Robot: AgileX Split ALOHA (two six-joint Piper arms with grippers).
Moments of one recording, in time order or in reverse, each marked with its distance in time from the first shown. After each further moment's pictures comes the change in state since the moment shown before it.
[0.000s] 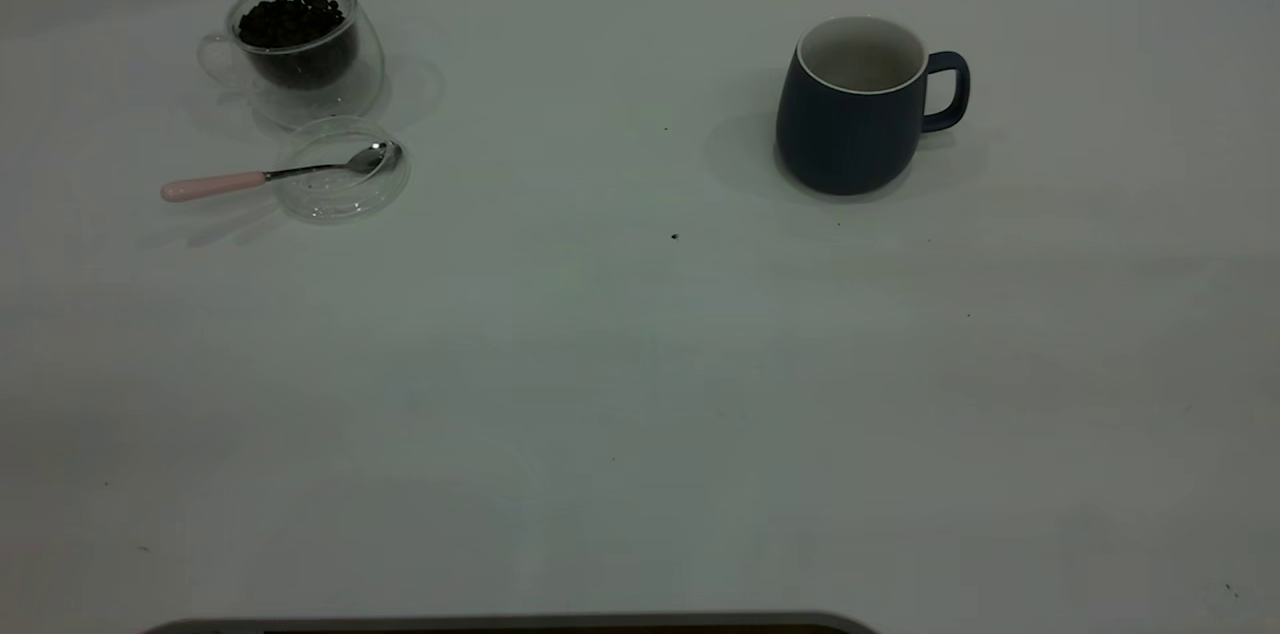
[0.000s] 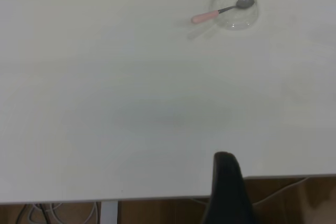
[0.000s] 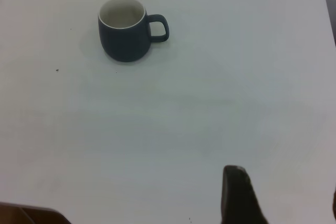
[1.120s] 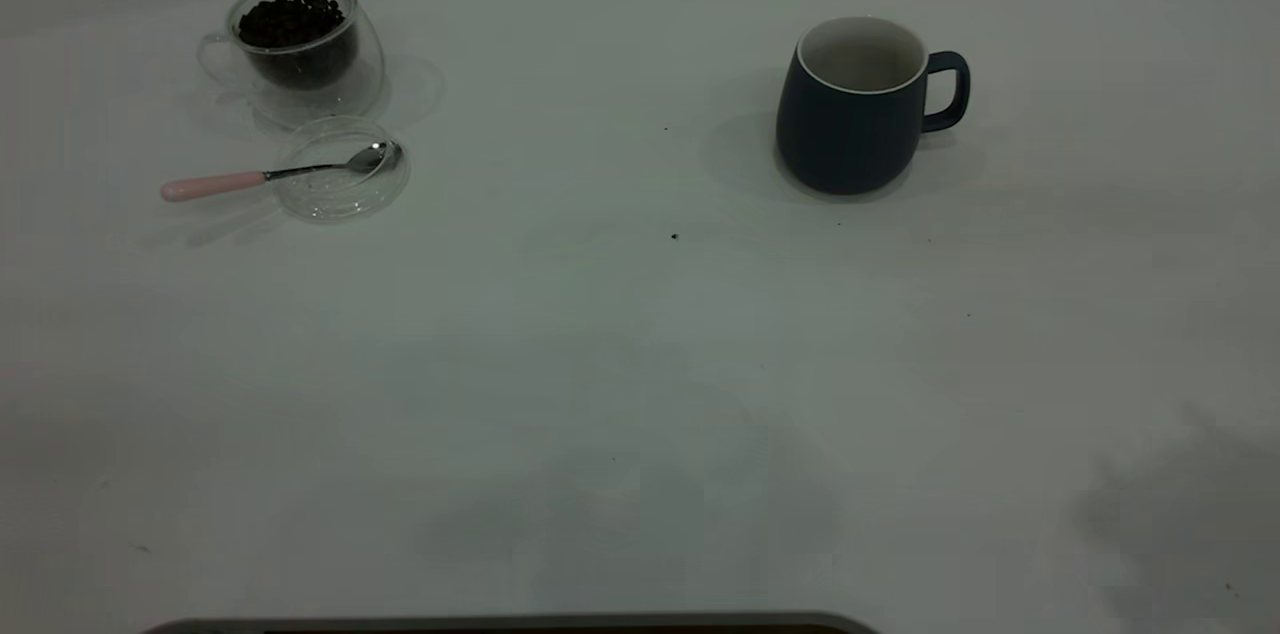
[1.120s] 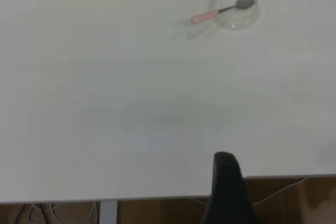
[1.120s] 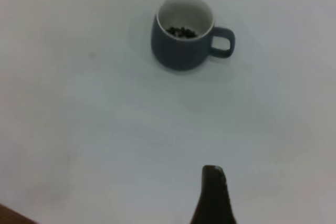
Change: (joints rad) left arm 0.000 0.000 0.000 0.000 0.000 -0.004; right arm 0.000 0.904 -0.031 0.320 -0.656 -0.566
